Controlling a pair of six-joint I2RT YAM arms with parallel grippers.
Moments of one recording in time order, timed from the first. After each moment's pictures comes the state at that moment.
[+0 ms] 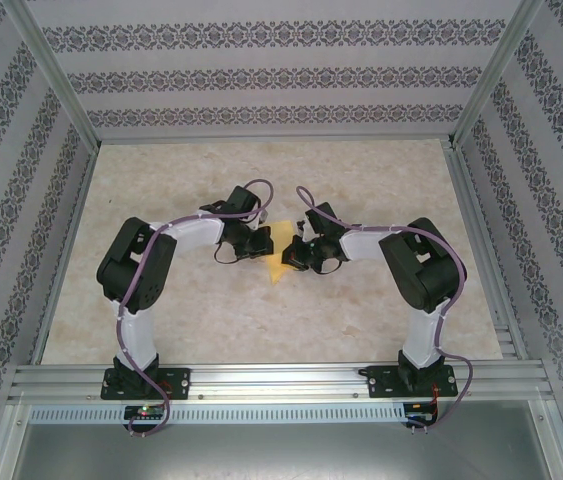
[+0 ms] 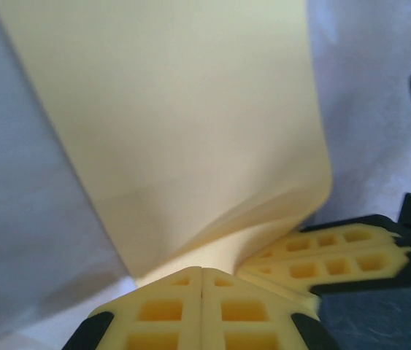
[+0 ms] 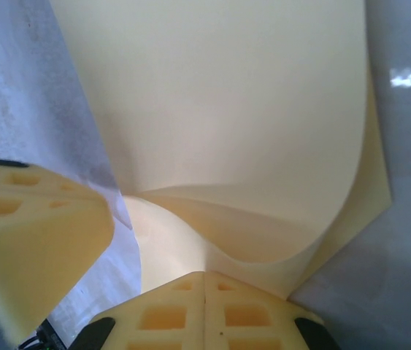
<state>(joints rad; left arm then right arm) -0.52 1.93 1.22 -0.41 0.47 -0.63 0.52 1.91 0.97 -0.09 -0.58 0.77</state>
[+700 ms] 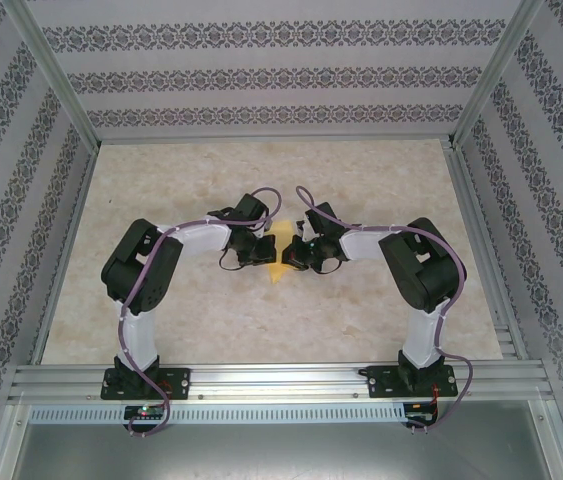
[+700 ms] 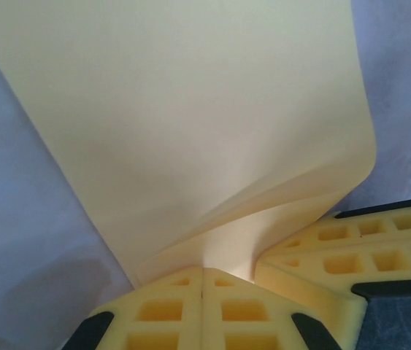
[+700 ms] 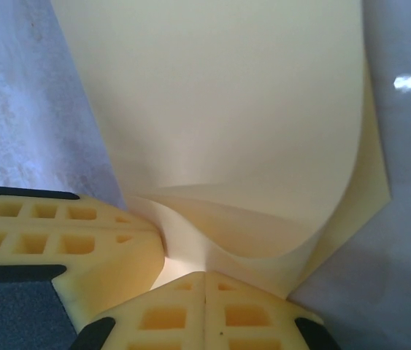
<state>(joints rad) -0.57 1.95 1.19 -0.41 0.39 -0.63 0.52 1.91 0.97 -0.08 -0.58 0.76</state>
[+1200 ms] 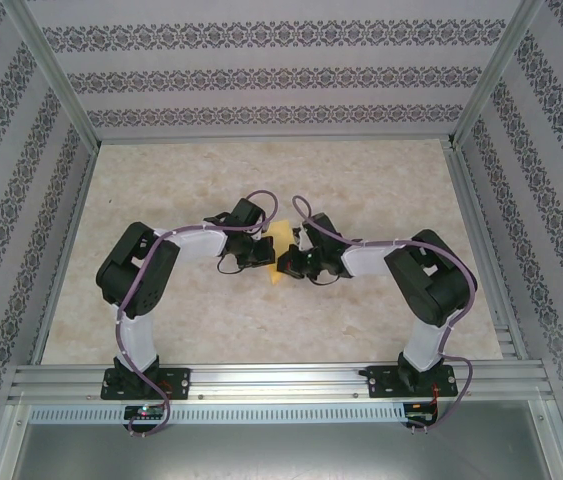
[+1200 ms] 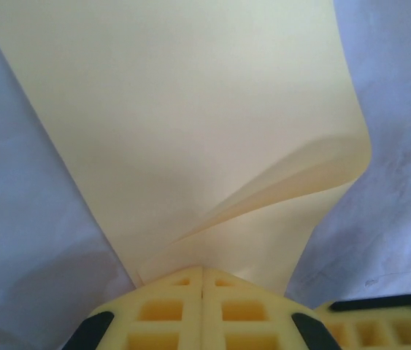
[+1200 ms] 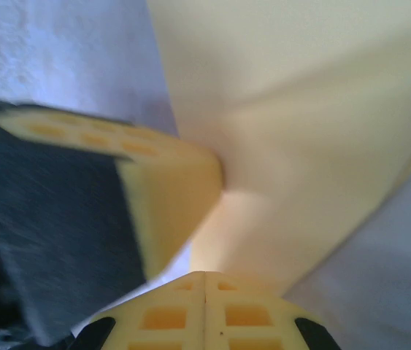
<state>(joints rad) -0.57 1.91 1.10 -0.30 0.38 -0.68 0.62 1.80 0.81 0.10 -0.55 0.84</state>
